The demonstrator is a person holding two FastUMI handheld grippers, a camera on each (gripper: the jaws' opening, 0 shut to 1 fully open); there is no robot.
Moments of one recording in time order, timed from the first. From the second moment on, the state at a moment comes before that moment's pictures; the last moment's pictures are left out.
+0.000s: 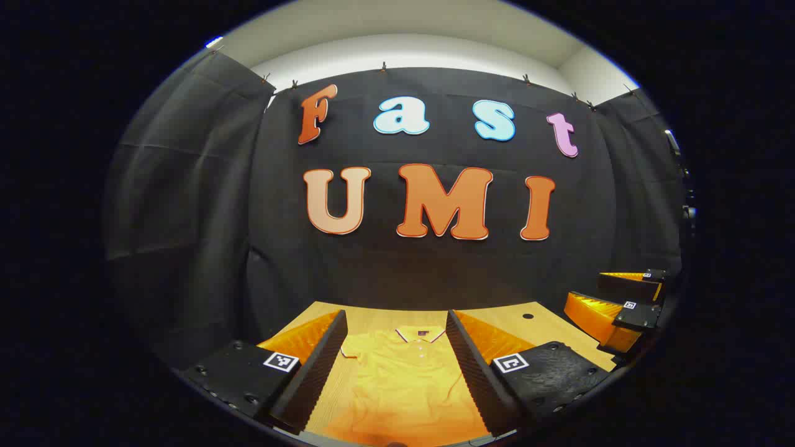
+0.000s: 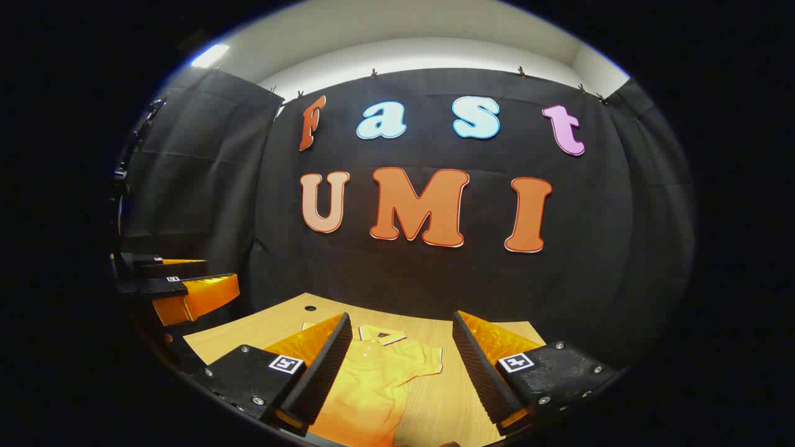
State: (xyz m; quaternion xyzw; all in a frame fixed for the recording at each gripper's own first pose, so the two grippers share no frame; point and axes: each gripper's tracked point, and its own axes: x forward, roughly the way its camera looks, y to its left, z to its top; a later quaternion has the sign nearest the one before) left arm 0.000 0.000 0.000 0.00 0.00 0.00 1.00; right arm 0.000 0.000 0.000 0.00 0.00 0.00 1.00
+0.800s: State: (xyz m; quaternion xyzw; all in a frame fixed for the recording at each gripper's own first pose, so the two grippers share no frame) left arm 0.060 0.011 -0.028 0.03 -0.01 -0.02 1.00; right arm 0.055 0.024 -0.018 0.00 0.01 -0.01 1.00
